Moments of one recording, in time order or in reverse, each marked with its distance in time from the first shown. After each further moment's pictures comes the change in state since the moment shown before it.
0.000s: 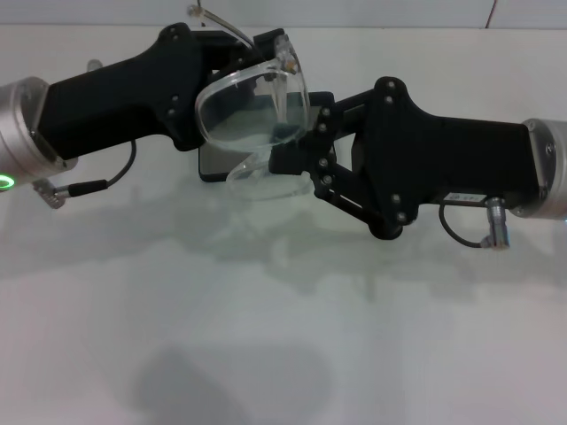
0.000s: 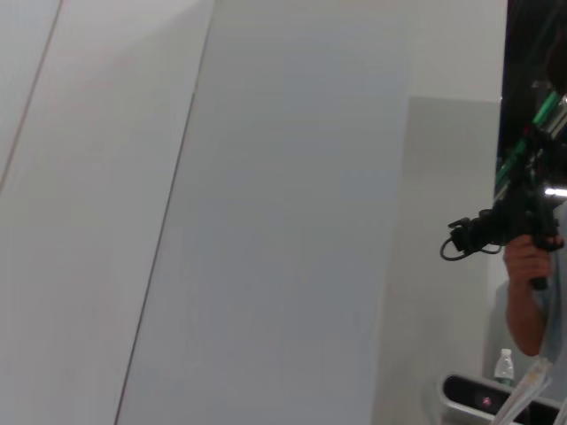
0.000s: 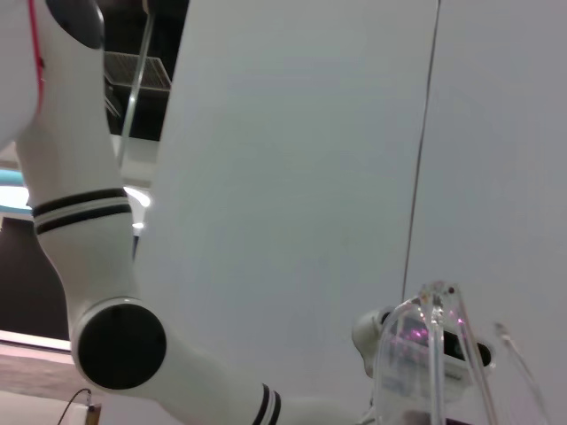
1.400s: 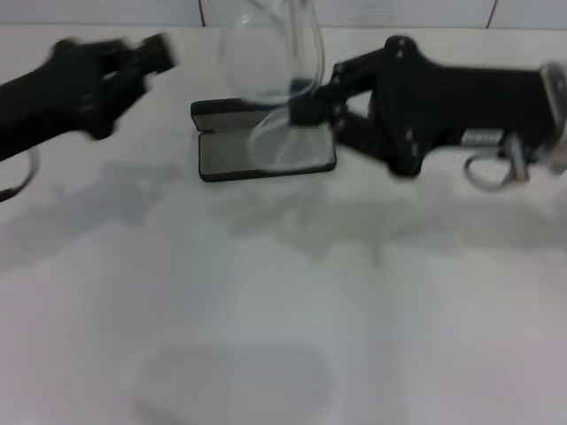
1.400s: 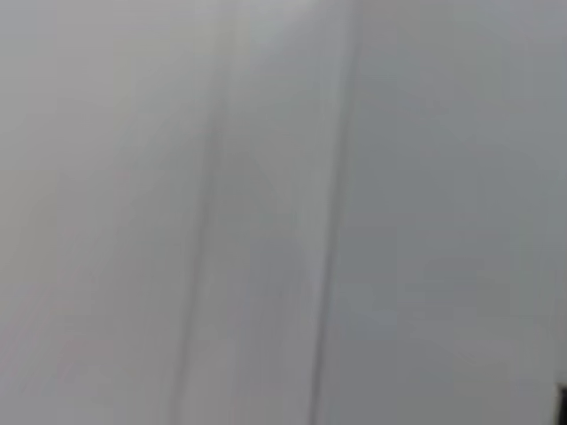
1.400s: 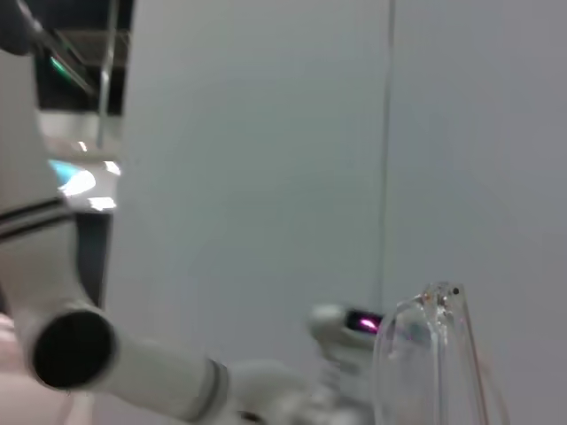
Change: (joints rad) left arm 0.120 0.041 -0.123 0.054 0.078 -0.144 0.038; right arm 0.044 -0.028 0.127 -0.078 -0.141 0.041 0.272
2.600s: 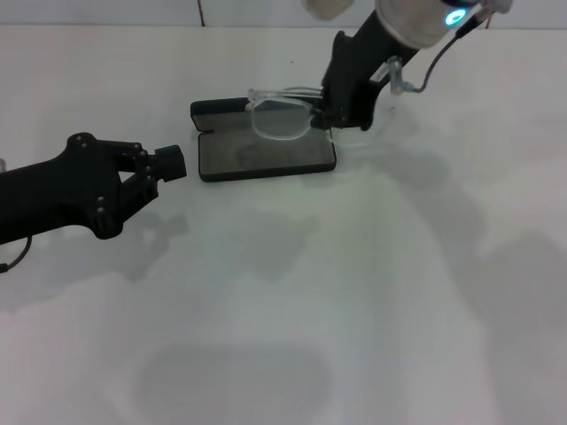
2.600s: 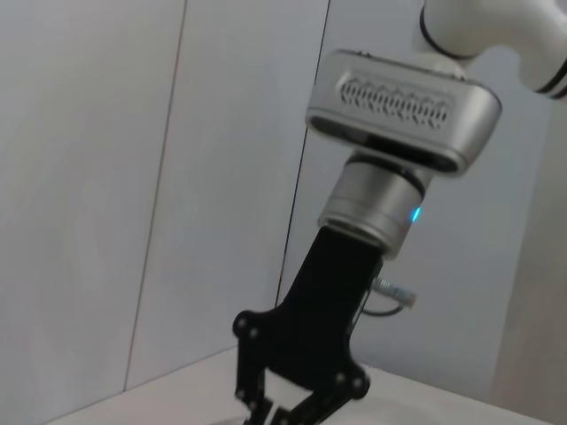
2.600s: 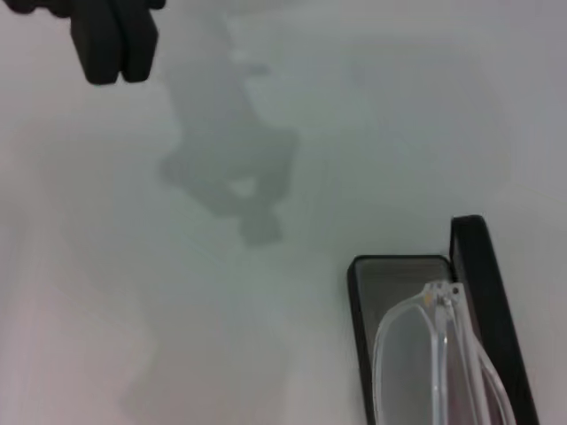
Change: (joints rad) left arm 0.104 -0.034 0.001 0.142 0.204 0.064 -0.033; right arm 0.677 0.034 0.066 0.064 -1.292 0.145 0.703
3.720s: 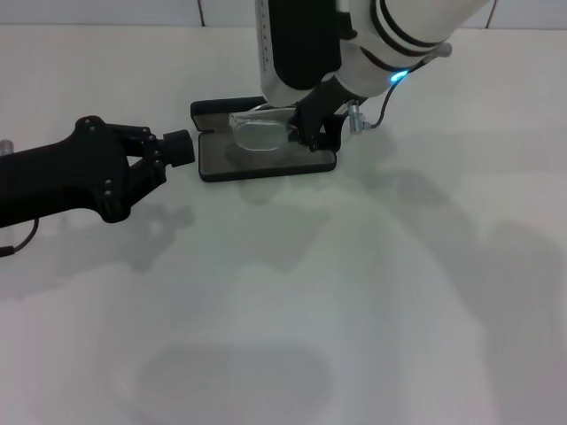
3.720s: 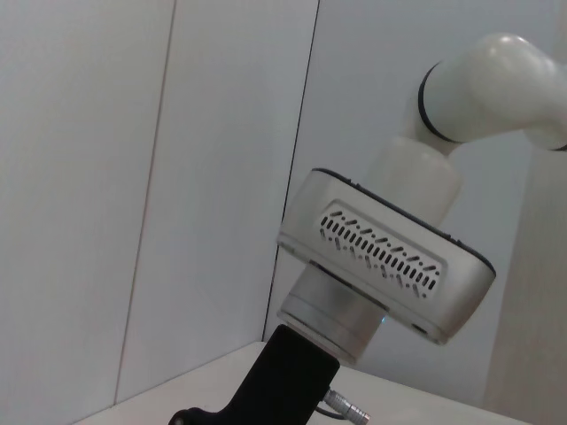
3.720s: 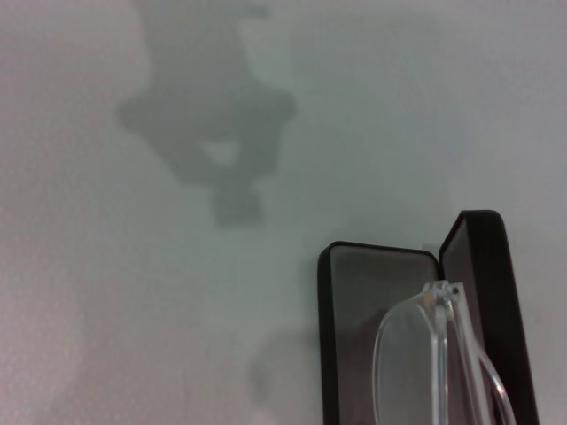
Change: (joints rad) left arm -0.036 0.004 0.000 0.004 0.002 -0.002 -0.025; right arm 0.015 -0.001 -0.409 0.140 0.147 0.390 0.033
